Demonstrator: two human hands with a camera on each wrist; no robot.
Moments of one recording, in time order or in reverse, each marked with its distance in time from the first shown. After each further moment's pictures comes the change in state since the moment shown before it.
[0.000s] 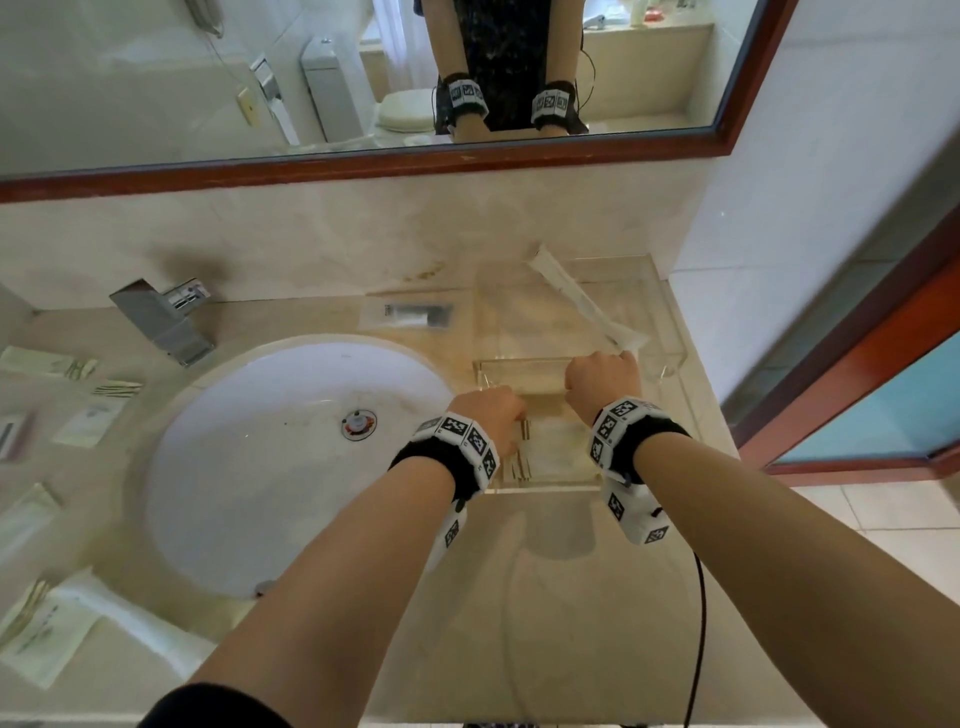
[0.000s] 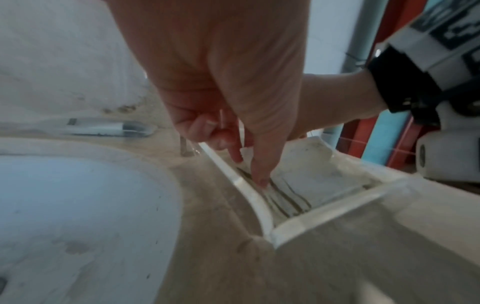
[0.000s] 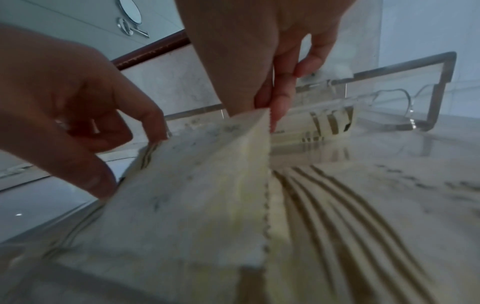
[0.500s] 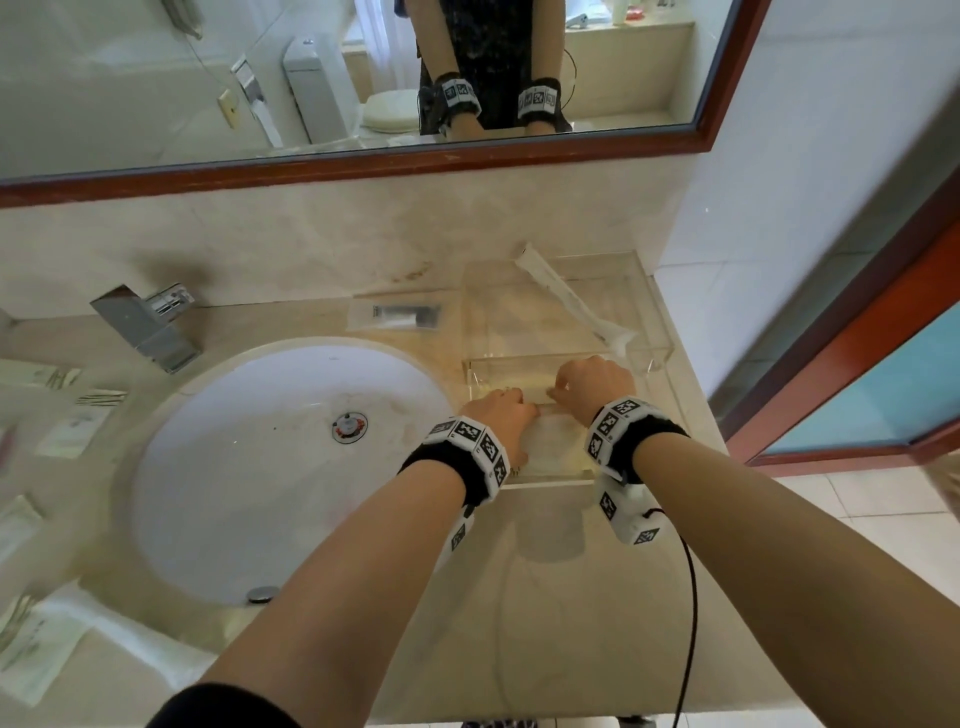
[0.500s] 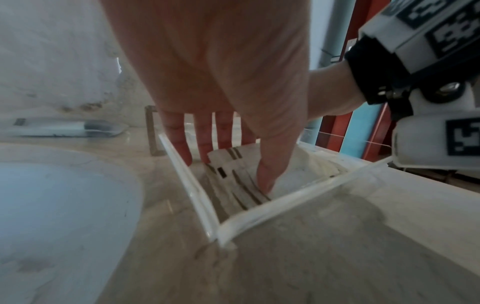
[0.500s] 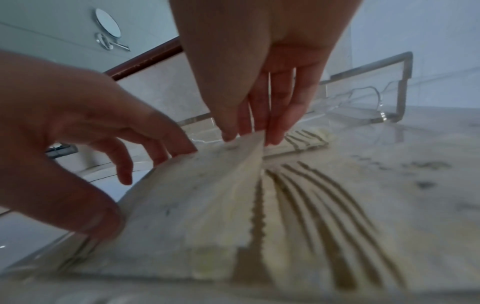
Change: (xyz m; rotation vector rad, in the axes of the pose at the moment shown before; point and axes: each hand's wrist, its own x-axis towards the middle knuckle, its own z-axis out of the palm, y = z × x) left_hand 0.007 0.015 0.011 0.103 -0.029 0.102; right_hand 0.000 0.009 0.009 0.228 -0.088 0.044
